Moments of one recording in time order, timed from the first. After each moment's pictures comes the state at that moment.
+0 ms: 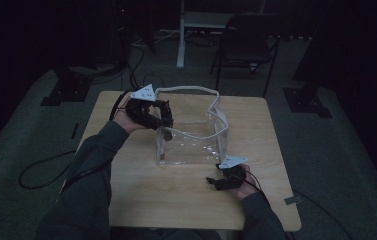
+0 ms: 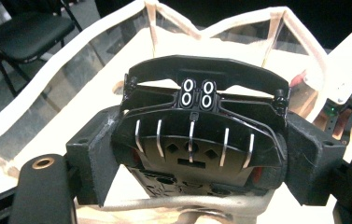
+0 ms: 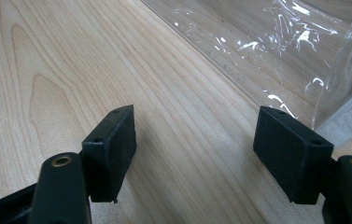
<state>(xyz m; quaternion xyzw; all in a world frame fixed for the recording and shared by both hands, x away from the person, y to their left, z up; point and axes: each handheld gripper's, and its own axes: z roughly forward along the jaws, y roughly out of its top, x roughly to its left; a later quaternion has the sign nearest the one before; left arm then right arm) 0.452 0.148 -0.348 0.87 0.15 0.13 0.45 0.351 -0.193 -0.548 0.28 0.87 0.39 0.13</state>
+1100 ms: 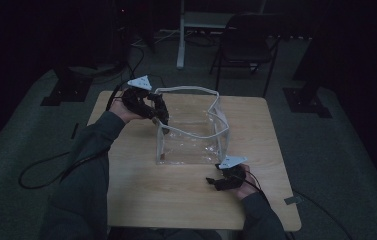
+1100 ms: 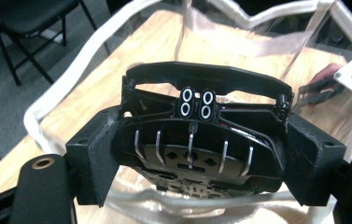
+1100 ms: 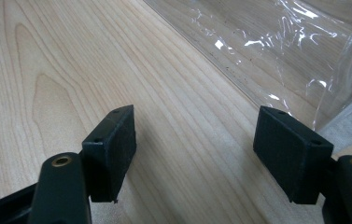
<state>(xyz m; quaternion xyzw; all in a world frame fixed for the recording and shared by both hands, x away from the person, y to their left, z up) 0.490 0.166 -0.349 0.88 0.18 0.10 0.43 0.351 -0.192 -0.548 0.28 0.87 0.39 0.12</state>
